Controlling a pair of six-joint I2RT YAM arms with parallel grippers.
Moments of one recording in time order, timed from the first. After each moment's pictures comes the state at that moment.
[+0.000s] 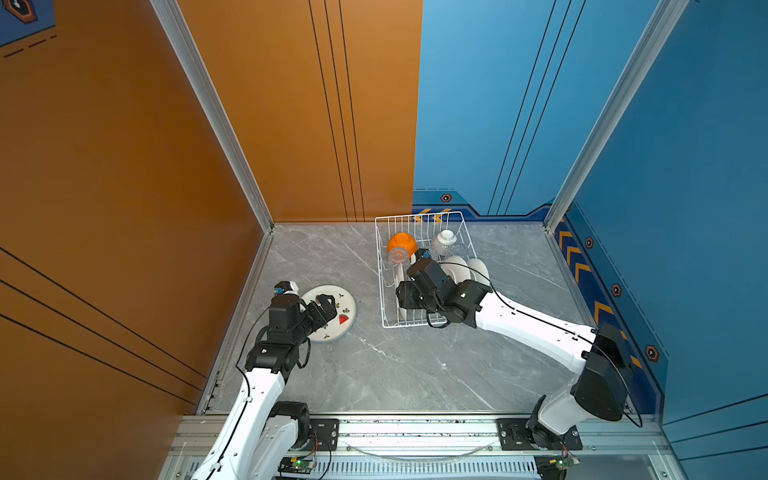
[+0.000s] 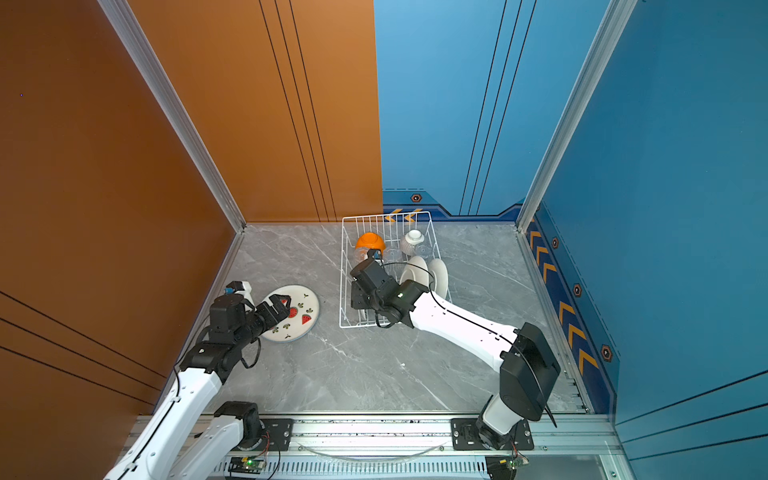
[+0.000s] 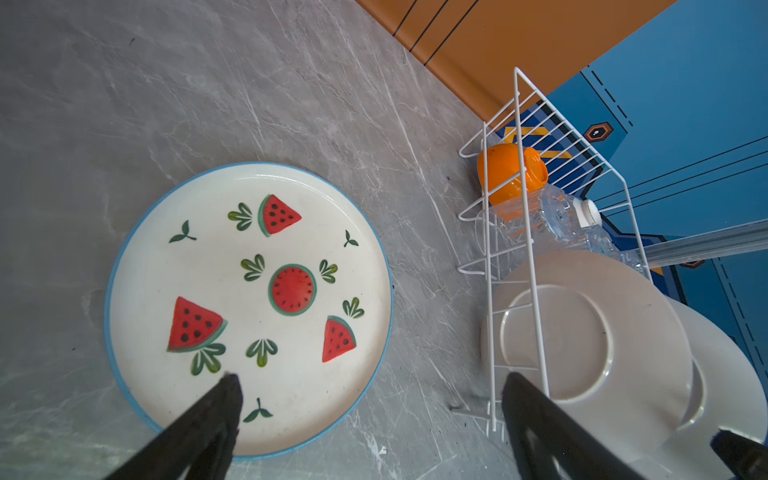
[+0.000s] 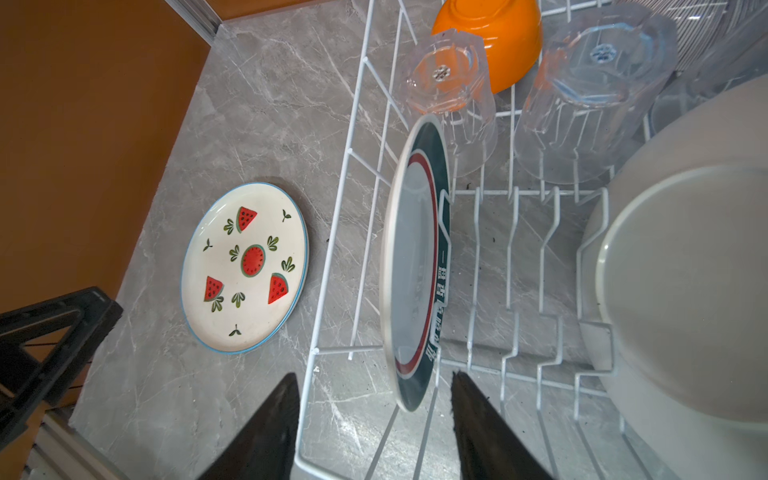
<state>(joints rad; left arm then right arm) -0.07 0.78 0.55 -0.36 0.10 -0.65 0.89 1.61 1.35 -0.52 0.21 0.70</state>
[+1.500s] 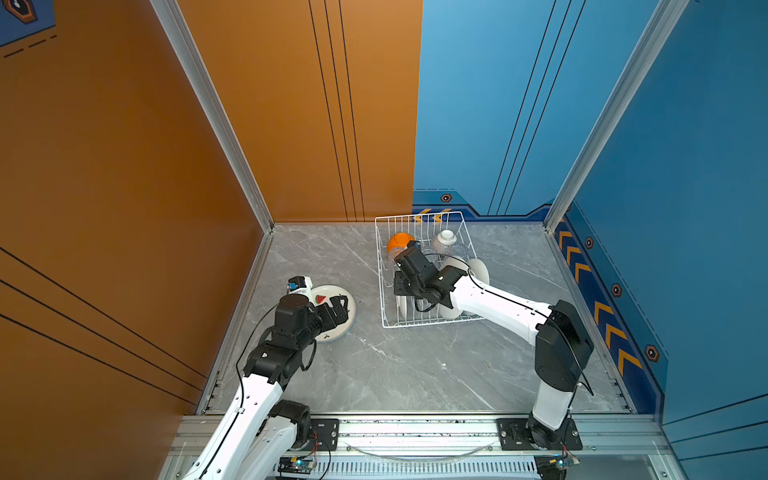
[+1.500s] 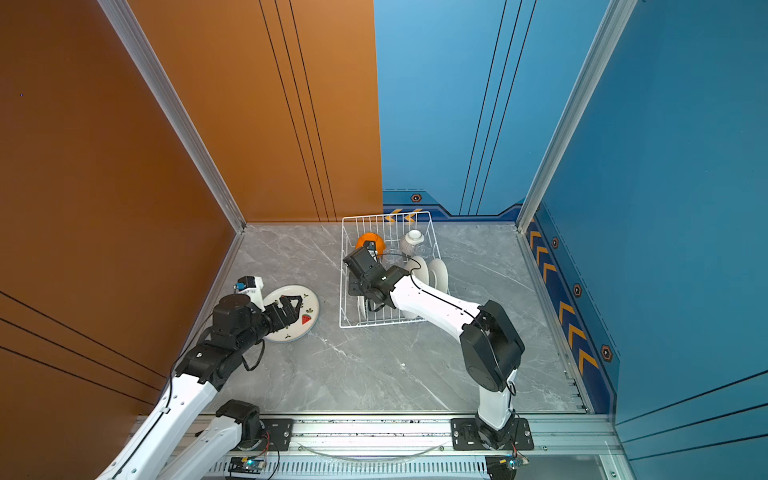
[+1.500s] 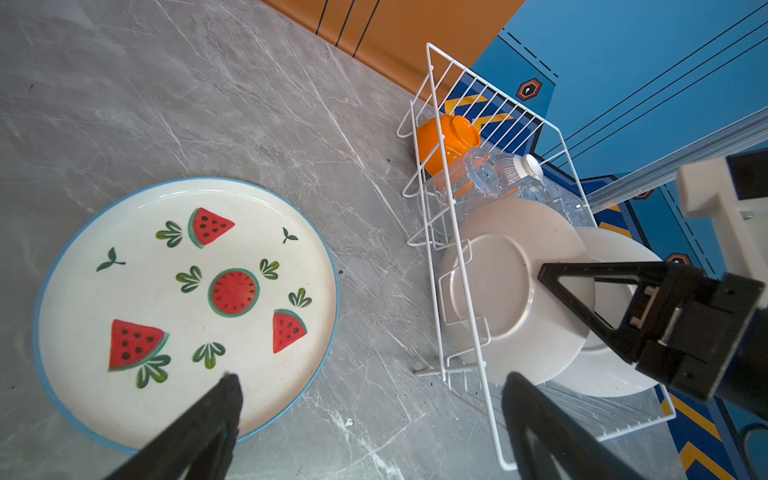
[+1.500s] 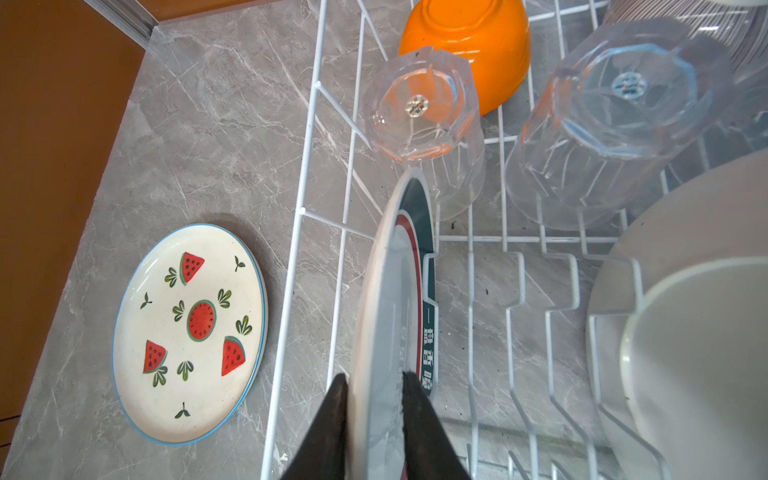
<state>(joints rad) -0.23 0.72 0.61 -0.42 0.05 -0.59 0.82 1.84 1.52 -0.51 0.21 0.69</state>
